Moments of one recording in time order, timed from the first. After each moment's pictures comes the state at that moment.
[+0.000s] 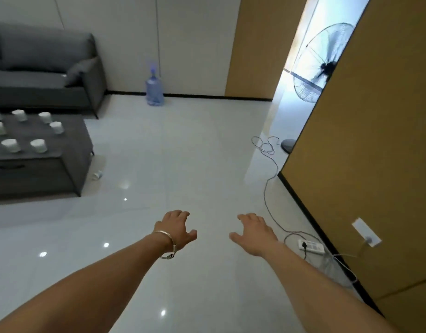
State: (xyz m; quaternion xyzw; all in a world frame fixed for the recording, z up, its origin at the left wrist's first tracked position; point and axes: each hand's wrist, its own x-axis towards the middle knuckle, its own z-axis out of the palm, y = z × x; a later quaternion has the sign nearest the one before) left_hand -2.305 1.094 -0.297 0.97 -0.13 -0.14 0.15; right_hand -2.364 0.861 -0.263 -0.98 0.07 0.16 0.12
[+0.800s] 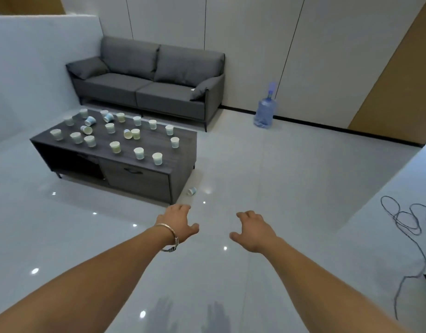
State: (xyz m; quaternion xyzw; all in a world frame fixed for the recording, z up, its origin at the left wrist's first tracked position) left_hand -2.016 1.420 -0.277 0.97 0.14 -0.09 0.16; right_hand -1.952 1.194 -0.272 -0.96 -0.20 0.19 0.07
